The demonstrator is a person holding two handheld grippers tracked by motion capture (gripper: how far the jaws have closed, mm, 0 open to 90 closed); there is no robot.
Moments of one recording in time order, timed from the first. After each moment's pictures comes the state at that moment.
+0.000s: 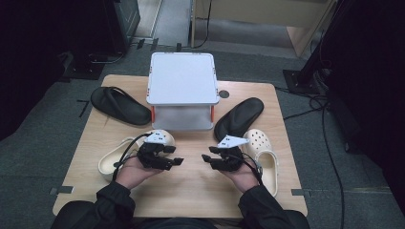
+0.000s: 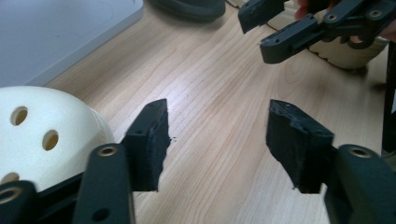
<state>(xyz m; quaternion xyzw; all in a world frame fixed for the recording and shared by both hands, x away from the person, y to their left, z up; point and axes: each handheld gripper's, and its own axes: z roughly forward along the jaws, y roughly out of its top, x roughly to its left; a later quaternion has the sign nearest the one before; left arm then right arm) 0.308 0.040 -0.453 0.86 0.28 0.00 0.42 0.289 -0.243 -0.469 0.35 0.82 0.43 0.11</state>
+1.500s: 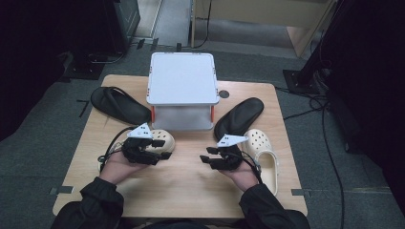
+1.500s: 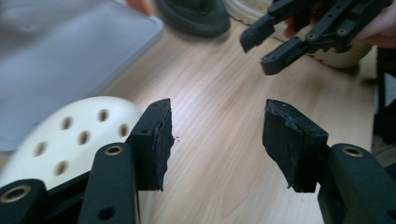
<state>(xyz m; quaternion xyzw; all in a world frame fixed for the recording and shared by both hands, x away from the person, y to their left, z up) 0.312 0.078 -0.419 0.86 0.26 0.03 0.43 0.296 -0.243 -0.472 0.34 0.83 0.44 0.07</state>
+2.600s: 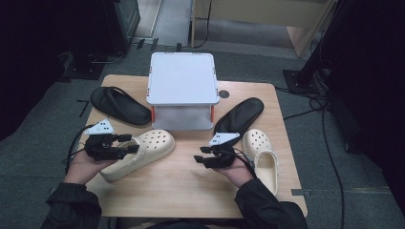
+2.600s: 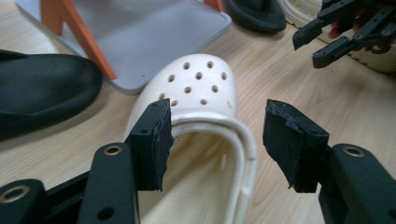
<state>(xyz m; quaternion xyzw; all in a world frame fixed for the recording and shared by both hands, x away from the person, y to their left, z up) 0.313 0.170 -0.417 0.84 0.33 0.07 0.44 0.306 -0.224 -0.473 0.31 0.85 0.43 0.06</state>
